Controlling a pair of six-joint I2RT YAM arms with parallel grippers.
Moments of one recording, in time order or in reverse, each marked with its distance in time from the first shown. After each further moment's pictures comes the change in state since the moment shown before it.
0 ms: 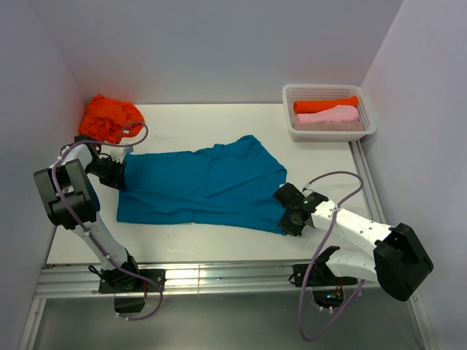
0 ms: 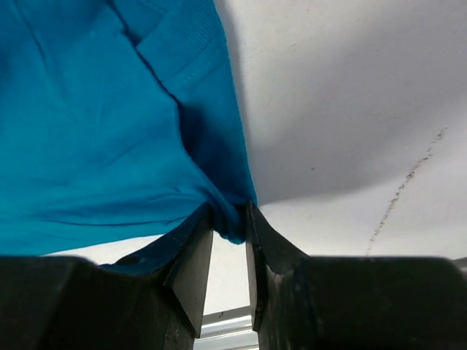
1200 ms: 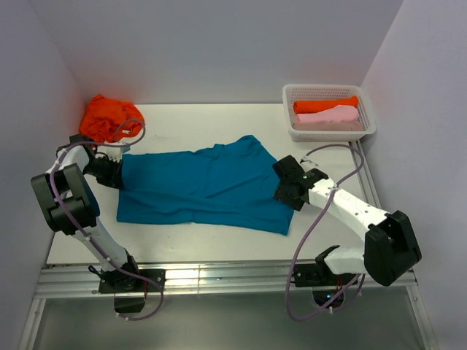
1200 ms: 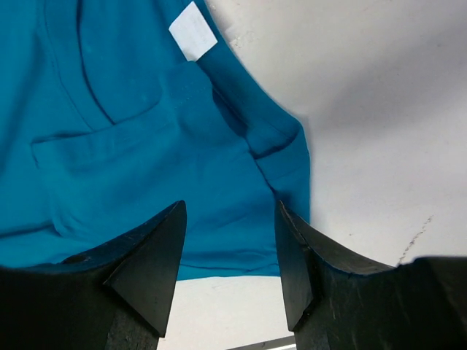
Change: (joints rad) left arm 0.022 -0.060 -0.021 0.003 0.011 0.001; right arm -0.118 0.140 0.285 -0.016 0.107 -0.200
